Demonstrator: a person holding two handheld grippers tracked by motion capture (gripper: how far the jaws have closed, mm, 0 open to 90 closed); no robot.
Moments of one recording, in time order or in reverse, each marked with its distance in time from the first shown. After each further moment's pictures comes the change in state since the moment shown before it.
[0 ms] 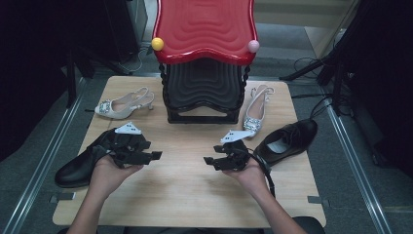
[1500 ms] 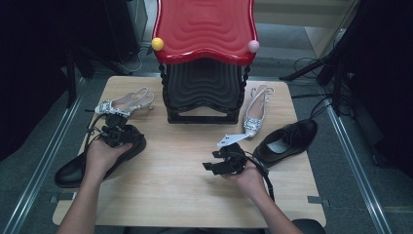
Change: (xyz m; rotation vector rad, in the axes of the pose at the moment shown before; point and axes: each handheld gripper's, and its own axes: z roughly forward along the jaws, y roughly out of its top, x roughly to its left) left arm 0.084 0.012 0.029 0.143 0.185 -0.188; right arm 0.004 -0.008 0.009 0.078 0.003 0.002
